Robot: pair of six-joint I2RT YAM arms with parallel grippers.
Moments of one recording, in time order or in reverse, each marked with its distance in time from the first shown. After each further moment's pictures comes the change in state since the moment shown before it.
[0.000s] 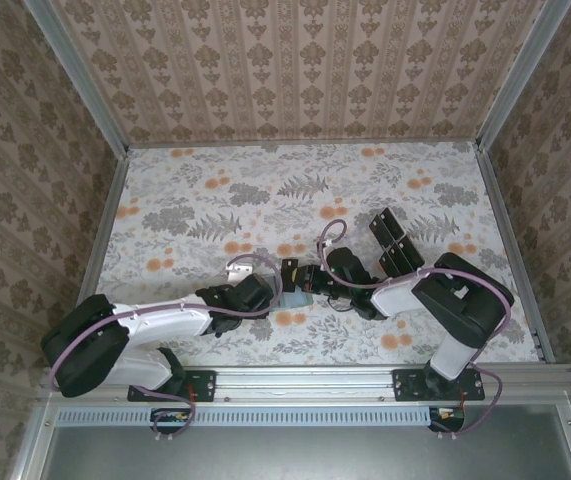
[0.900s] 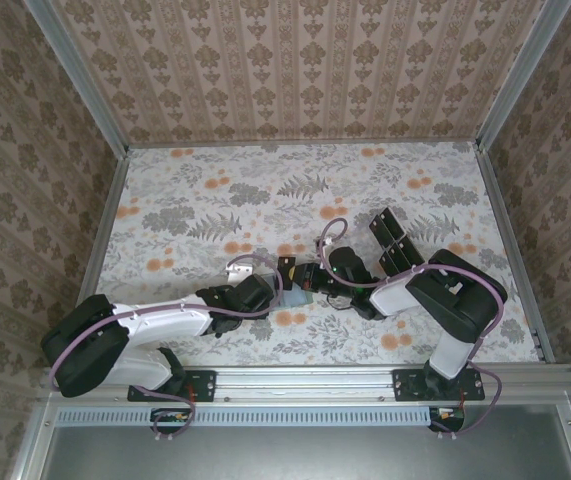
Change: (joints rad) left arm -0.004 0.000 -0.001 -0.004 -0.004 -0.004; right arm -0.009 0.035 -0.011 0.113 -0.058 0.024
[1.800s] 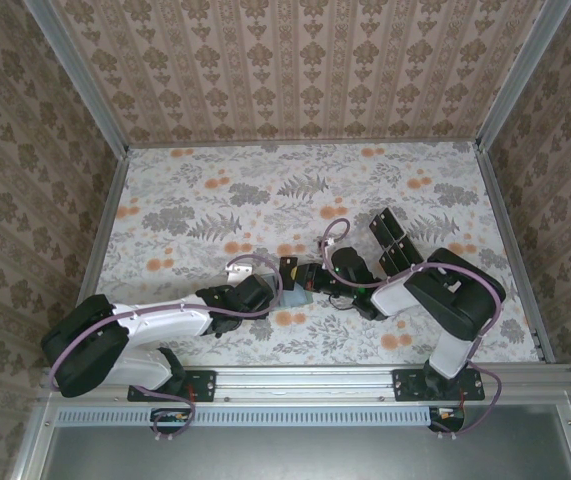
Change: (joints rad) left arm 0.000 -0.001 0.000 -0.003 -0.002 -0.007; right arm -0.021 0.019 -0.011 0.030 -0.017 0.002
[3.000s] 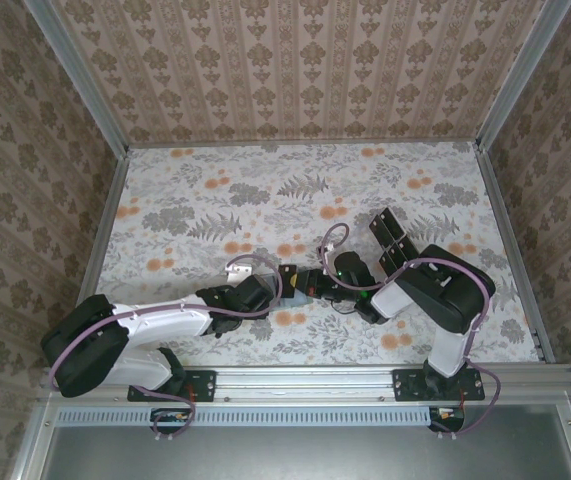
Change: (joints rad) left arm -0.001 0.000 0.000 -0.003 -0.001 -0.007; right arm -0.011 0.066 -0.043 0.120 -0.108 0.023
